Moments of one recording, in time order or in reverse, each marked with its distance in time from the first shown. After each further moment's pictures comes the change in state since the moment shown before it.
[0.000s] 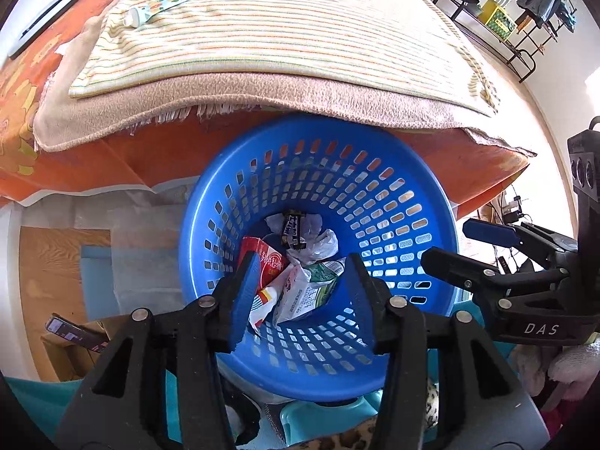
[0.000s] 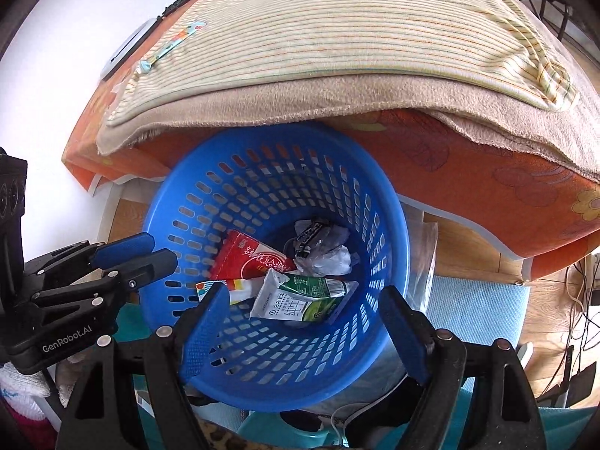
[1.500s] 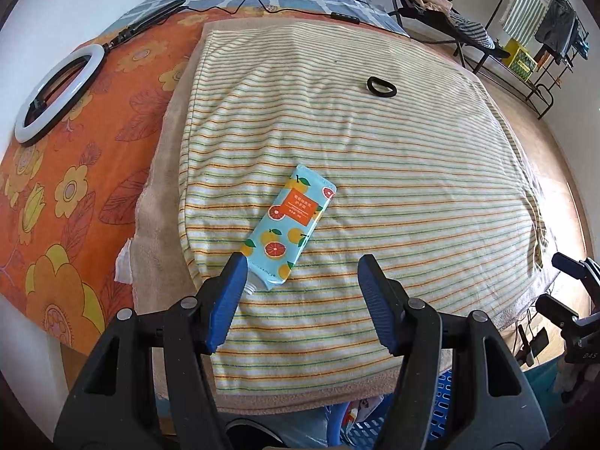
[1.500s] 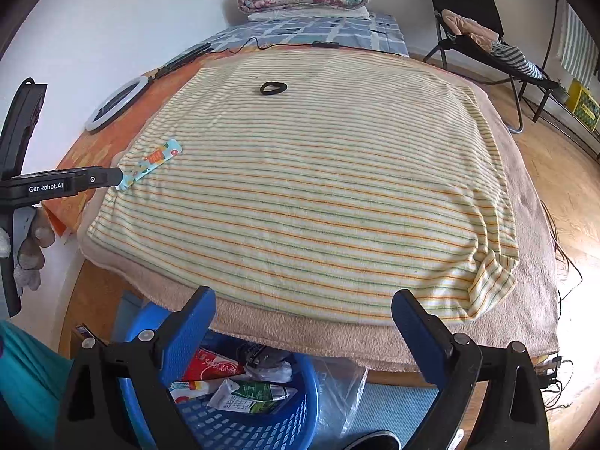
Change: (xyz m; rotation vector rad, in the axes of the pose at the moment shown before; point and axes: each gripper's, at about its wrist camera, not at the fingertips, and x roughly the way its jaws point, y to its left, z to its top) left arm -0.024 0.111 0.197 -0.009 -0.135 0.082; right arm -0.063 -0.002 0.120 -0.108 -0.246 -0.157
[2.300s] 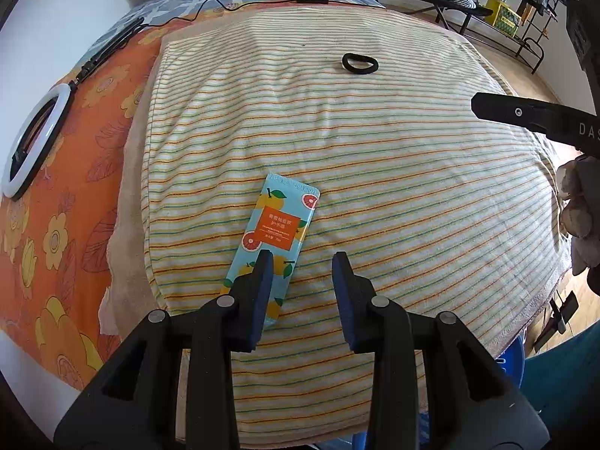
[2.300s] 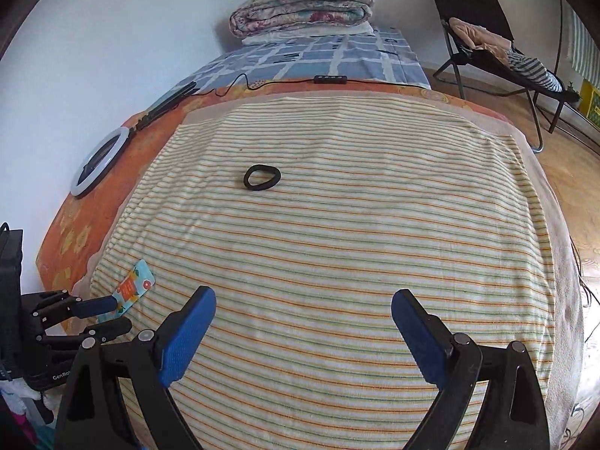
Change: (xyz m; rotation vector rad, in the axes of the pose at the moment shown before) left arm 0.031 -0.027 0.009 0.159 0.022 0.057; right arm 0.077 -0.008 0.136 0.047 -0.068 0.066
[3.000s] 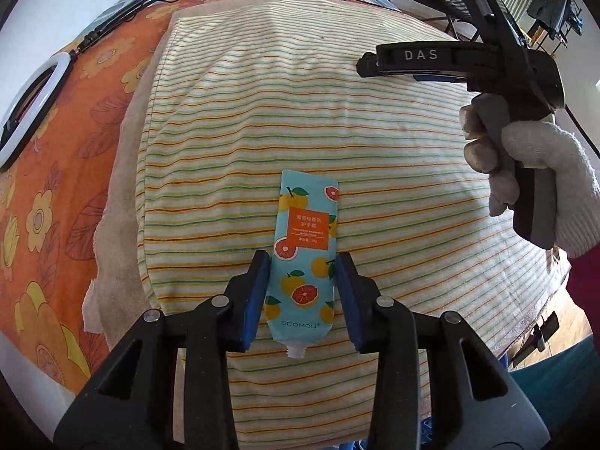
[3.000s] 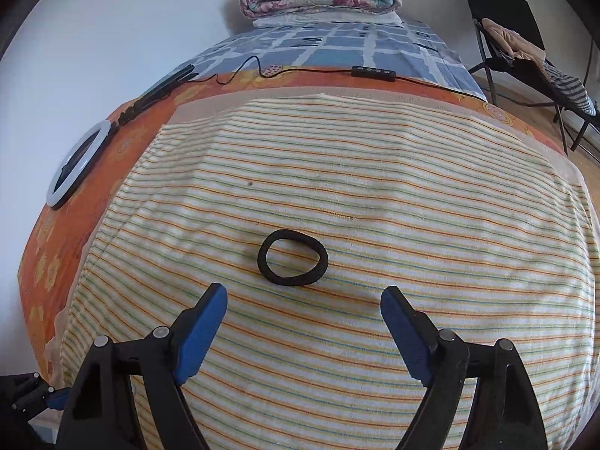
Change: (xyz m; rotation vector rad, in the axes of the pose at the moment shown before) left arm 0.014 0.016 0.007 -0.087 0.029 -0.083; right arm 0.109 0.037 0.074 -0.059 0.047 -0.019
